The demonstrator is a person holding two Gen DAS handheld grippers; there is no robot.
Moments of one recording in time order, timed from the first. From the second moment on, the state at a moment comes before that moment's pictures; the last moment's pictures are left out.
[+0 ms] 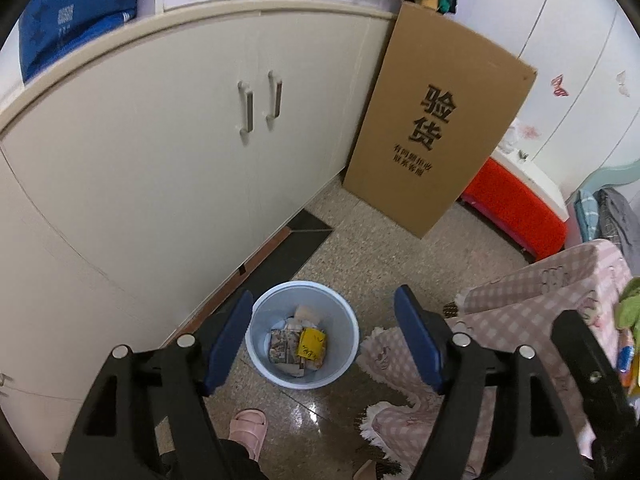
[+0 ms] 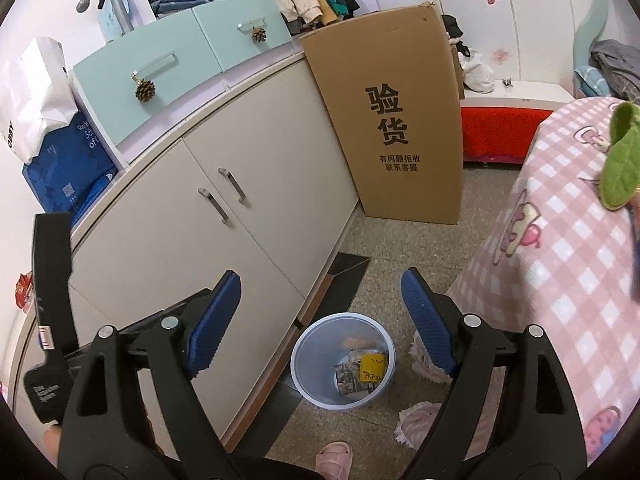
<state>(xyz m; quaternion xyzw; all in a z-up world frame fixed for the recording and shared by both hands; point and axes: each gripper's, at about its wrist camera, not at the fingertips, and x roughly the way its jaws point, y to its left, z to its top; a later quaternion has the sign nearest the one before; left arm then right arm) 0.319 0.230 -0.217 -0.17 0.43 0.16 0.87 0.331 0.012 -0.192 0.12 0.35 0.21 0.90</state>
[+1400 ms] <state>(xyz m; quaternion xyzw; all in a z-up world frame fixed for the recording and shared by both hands) 0.317 -0.032 -0.154 -0.05 0.41 -0.07 0.91 0.291 -0.251 -0.167 0.21 0.33 0.01 0.92</state>
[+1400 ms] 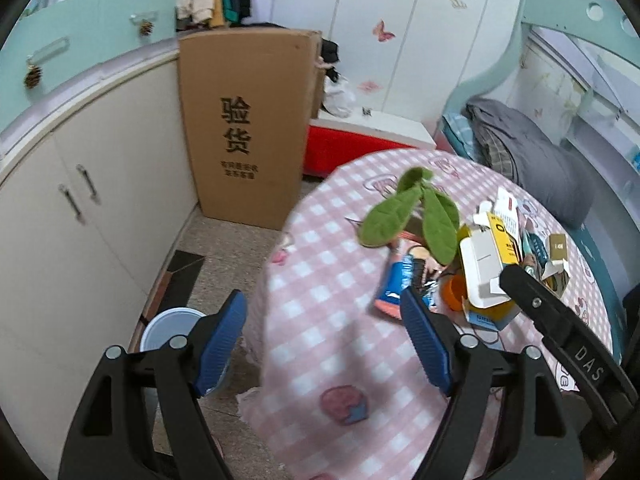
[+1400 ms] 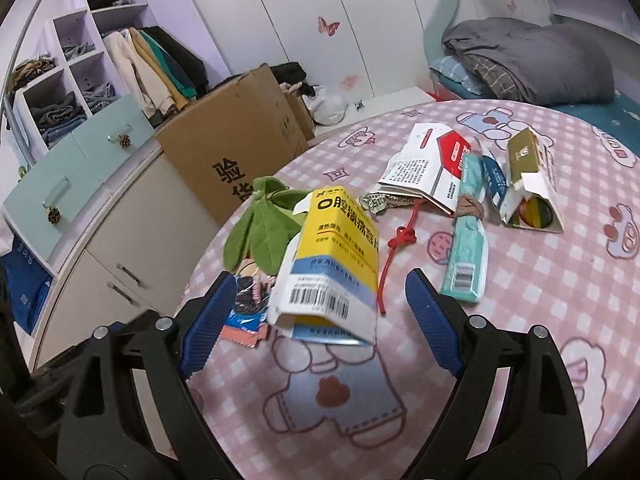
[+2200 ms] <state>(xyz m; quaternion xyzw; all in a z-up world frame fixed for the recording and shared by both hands) 0.334 -0.081 -0.174 -0.04 0.41 -0.15 0.90 0.277 -0.275 -0.160 0.22 0.32 0.04 0.92</state>
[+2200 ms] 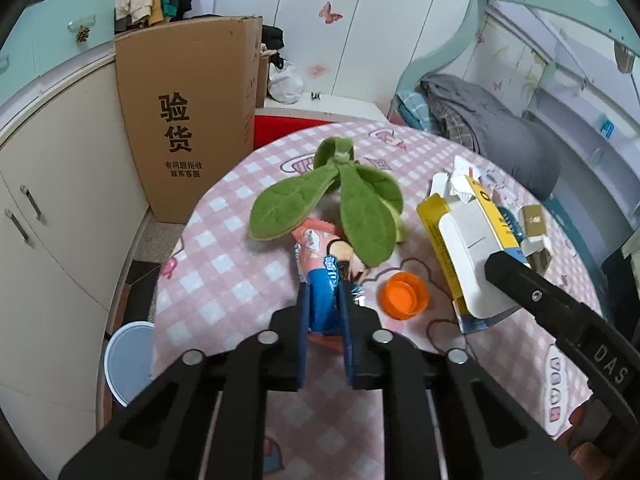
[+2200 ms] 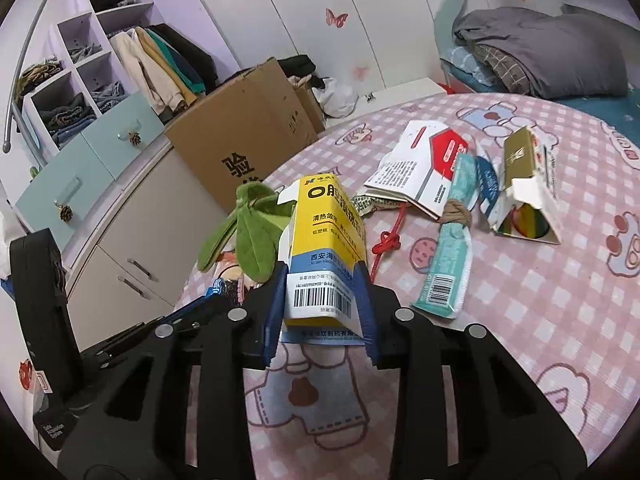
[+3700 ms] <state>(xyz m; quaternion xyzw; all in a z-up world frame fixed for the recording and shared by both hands) 0.251 0.172 -0.119 -0.15 0.34 0.05 0.93 0.280 -0.016 -0.110 0.12 0.33 0.27 0.90</state>
